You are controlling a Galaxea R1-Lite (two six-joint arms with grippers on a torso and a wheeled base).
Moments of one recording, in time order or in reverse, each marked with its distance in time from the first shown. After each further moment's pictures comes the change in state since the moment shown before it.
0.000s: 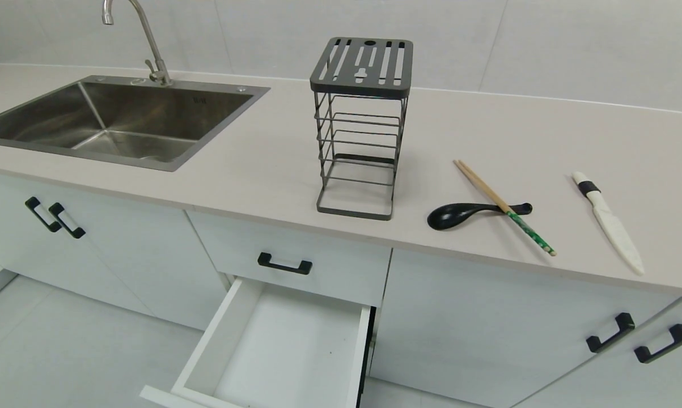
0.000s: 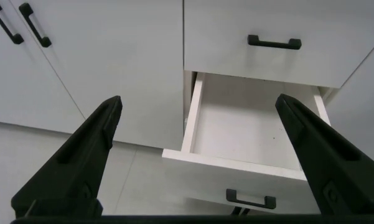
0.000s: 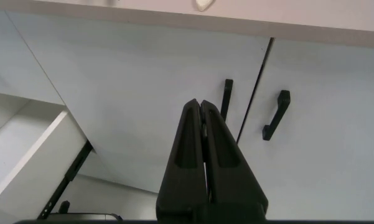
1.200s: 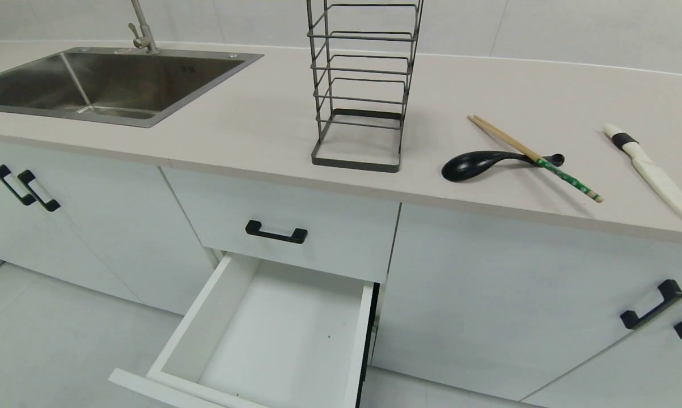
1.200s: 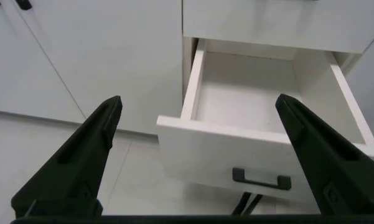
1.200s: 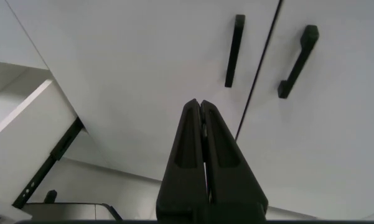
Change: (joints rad) left arm 0.000 0.000 0.000 0.000 0.000 0.001; right arm 0.001 0.000 0.000 0.001 0.001 0.000
